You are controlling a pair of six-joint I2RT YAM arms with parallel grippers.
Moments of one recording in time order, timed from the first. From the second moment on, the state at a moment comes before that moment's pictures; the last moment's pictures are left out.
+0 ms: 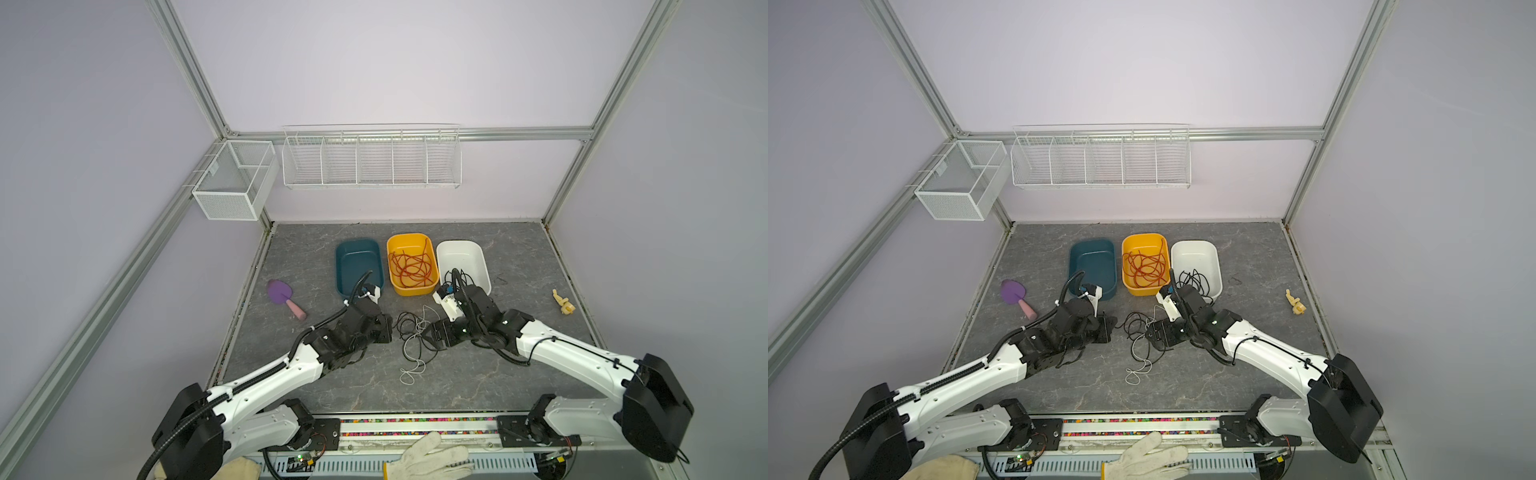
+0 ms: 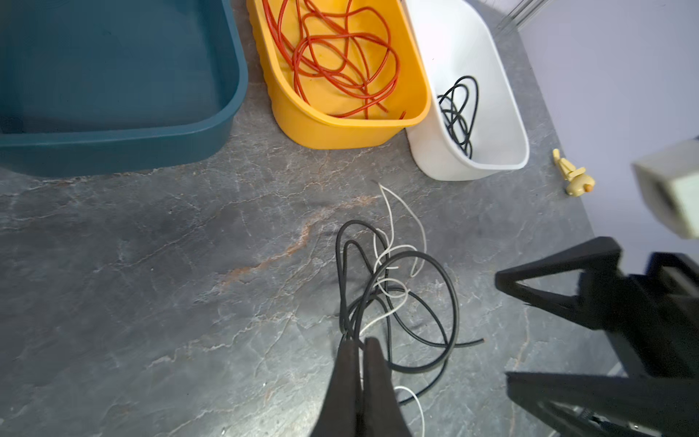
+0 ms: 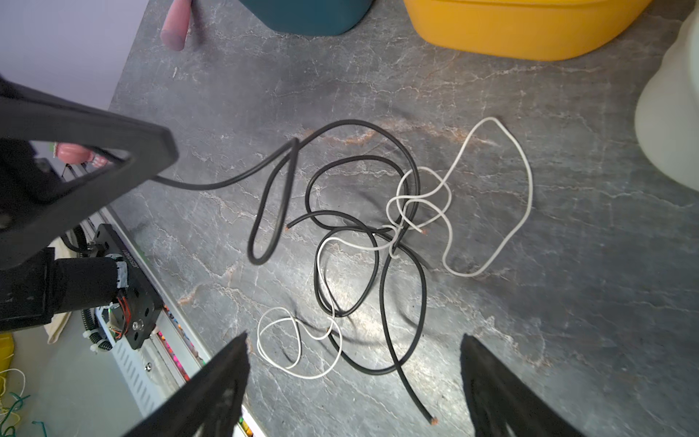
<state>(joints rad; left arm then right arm) -0.85 1.07 0.65 -0.23 -0.07 -0.70 0.76 1.28 0.79 -0.39 -0.24 0.39</state>
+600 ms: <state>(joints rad) -0.85 0.82 0.75 -0.38 -0.02 -0.73 0.78 1.29 0.79 -0.39 -0.23 0.38</state>
